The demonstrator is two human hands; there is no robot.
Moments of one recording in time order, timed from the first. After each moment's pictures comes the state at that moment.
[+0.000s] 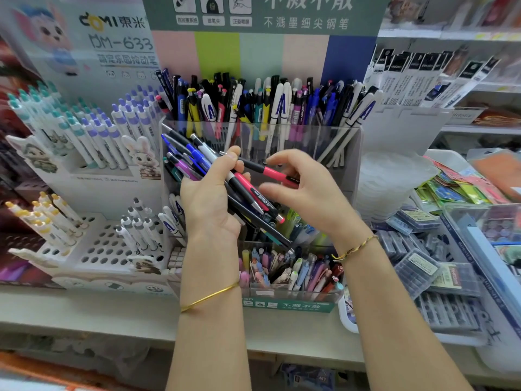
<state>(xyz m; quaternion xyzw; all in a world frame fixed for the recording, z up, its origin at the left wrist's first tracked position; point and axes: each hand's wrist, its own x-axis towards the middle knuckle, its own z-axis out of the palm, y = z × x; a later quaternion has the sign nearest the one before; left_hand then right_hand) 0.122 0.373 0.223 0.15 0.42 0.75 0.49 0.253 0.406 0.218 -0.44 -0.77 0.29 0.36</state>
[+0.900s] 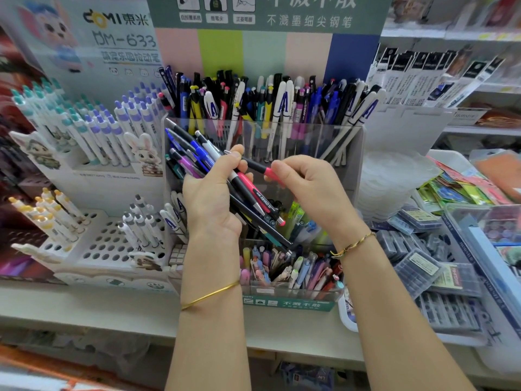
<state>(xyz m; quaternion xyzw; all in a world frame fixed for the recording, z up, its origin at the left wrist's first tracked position) 0.124 0.372 0.223 0.14 0.41 0.76 0.49 0.252 0.408 0.213 -0.43 -0.73 0.34 0.41</state>
